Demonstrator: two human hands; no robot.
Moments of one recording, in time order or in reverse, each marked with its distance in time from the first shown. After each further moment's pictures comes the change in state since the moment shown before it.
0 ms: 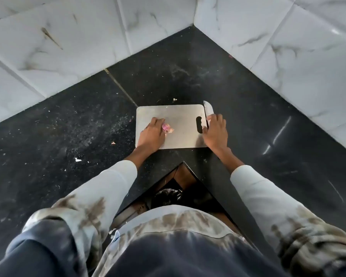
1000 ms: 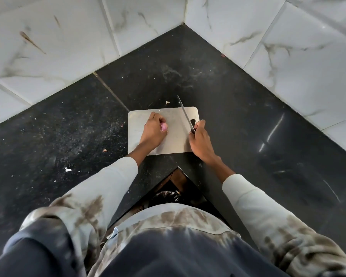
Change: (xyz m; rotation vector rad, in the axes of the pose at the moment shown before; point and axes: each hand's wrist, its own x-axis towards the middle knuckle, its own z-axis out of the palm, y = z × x) left_hand 0.048 0.023 0.014 -0.297 0.093 -0.068; right_hand -0.009 -0.009 0.015 0.345 -0.184 0.035
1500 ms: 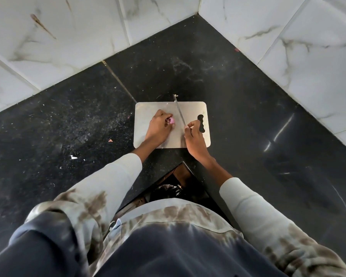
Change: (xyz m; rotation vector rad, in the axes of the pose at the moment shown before) left_hand -0.008 -0.016 0.005 -0.007 0.005 0.022; right_hand -0.012 -0.025 0.035 0.235 -0.083 0.056
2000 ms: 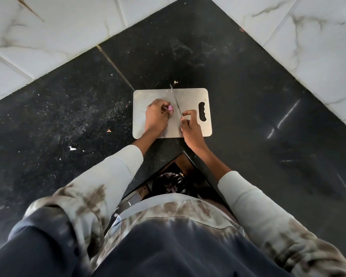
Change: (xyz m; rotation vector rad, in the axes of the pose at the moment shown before) left_hand 0.000 0.004 0.003 -0.112 0.131 -0.133; right_hand -0.001 0.011 0.017 0.104 -0.004 -0.029
